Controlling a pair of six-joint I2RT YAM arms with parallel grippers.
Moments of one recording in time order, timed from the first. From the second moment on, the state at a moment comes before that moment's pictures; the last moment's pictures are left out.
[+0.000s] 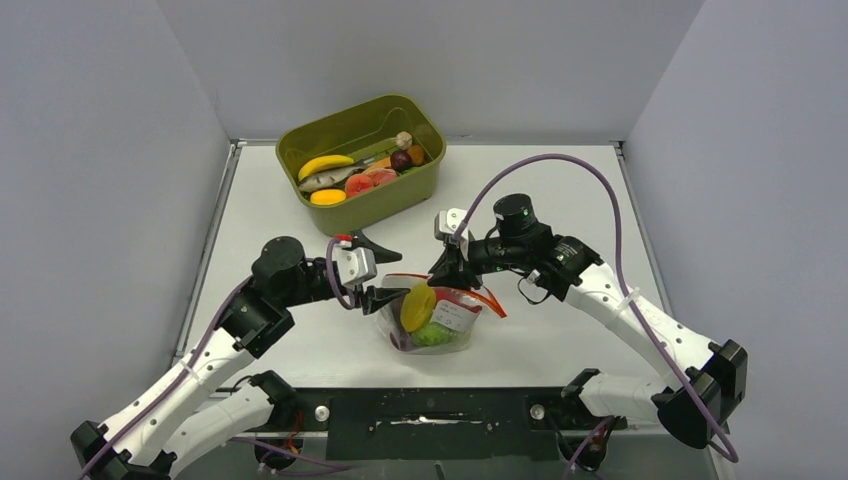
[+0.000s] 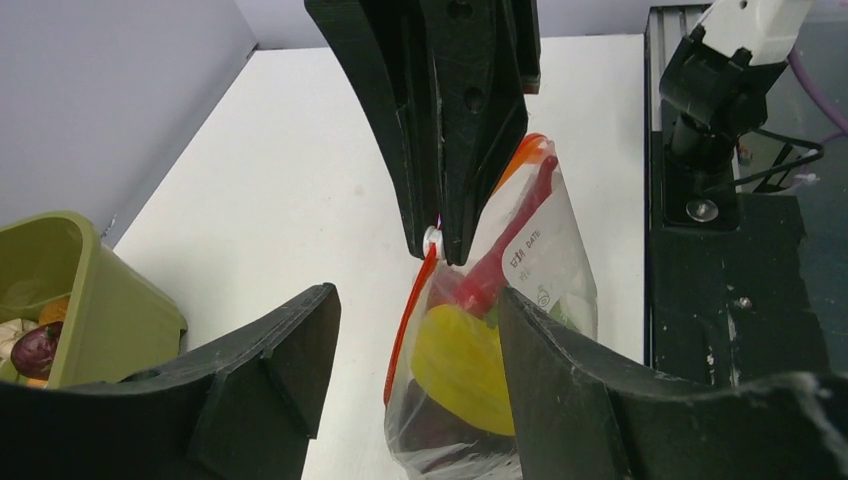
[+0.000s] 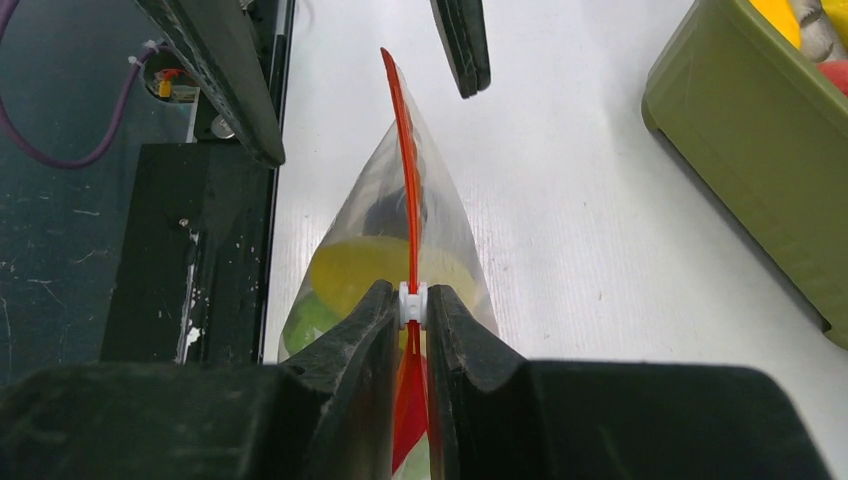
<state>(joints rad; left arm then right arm) -0.69 0.79 0.79 -0.08 0.61 0.22 0.70 1.19 1.09 -0.44 -0.76 -0.41</state>
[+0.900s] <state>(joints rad) -0.69 0.83 0.84 -0.28 0.56 0.42 0.73 1.21 1.12 -0.46 -0.75 -0.44</state>
